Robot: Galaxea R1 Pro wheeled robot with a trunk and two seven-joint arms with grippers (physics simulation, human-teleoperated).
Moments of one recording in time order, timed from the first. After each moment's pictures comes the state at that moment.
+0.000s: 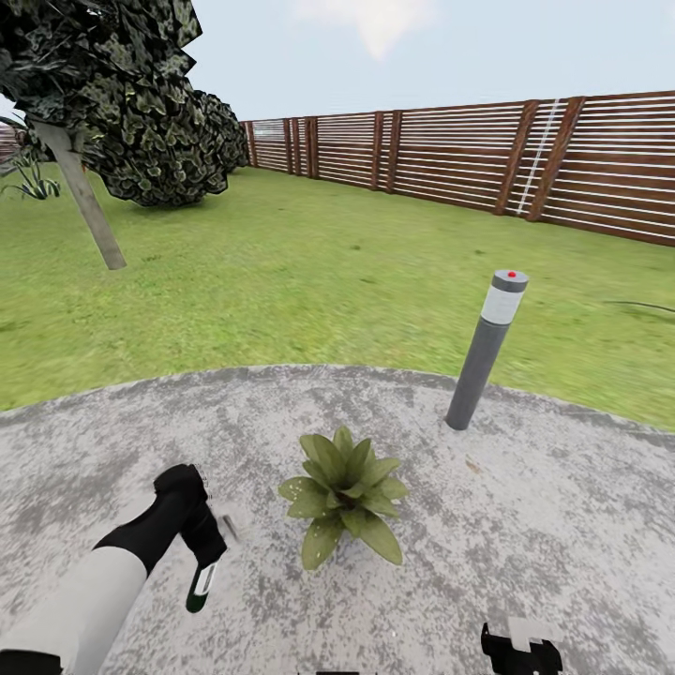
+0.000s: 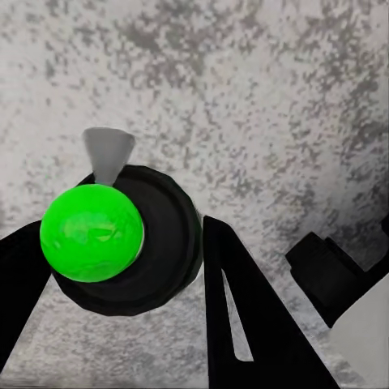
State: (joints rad) left arm -0.73 0.11 -0.13 -0.74 -1.08 0.71 -1.26; right arm -0.43 -0.06 -0.24 -0.12 0.22 -0.39 -0.28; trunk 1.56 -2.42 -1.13
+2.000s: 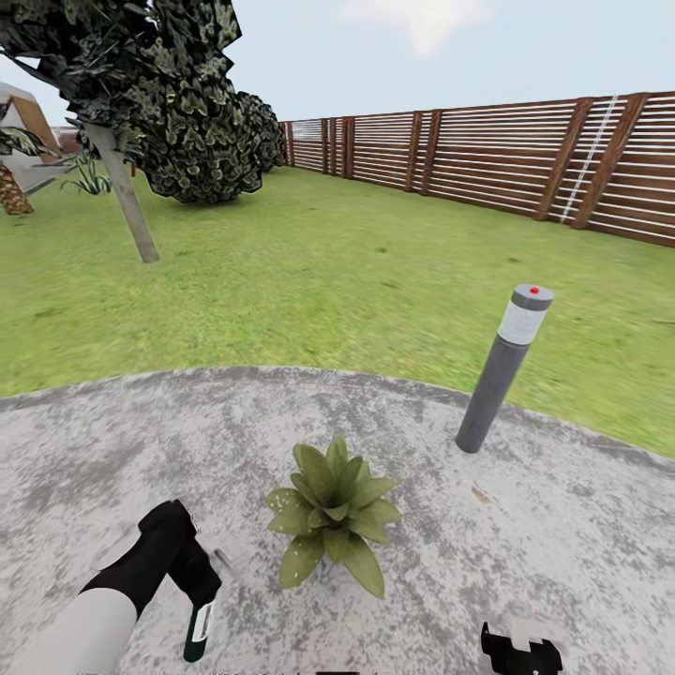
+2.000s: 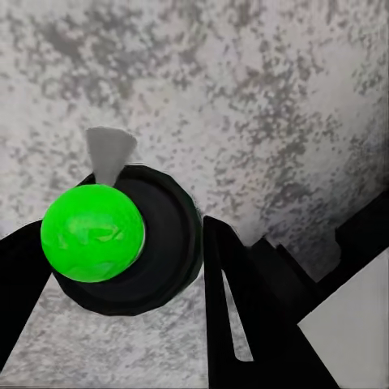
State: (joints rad) left arm -0.62 0.09 0.03 -0.72 -1.05 0.69 -1.19; right arm -0.43 -0.06 -0.24 -0.12 0.22 -0.39 -0.28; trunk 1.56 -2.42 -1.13
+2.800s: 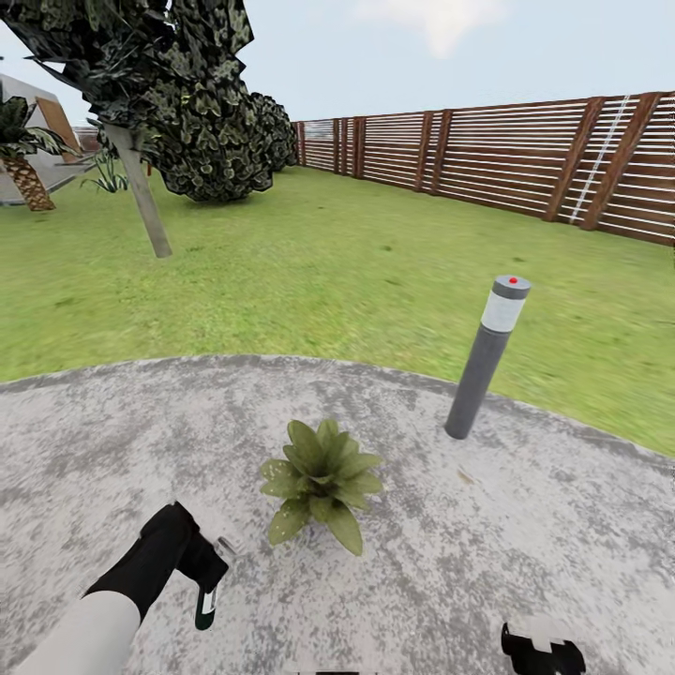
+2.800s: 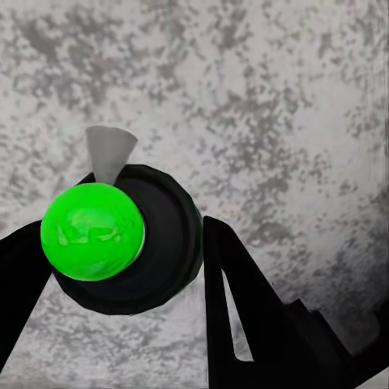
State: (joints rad) left arm -0.61 0.08 0.03 -0.72 -0.88 0.70 -0.92; right arm -0.43 -0.11 -0.24 -0.12 0.22 -0.39 -0.28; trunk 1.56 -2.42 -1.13
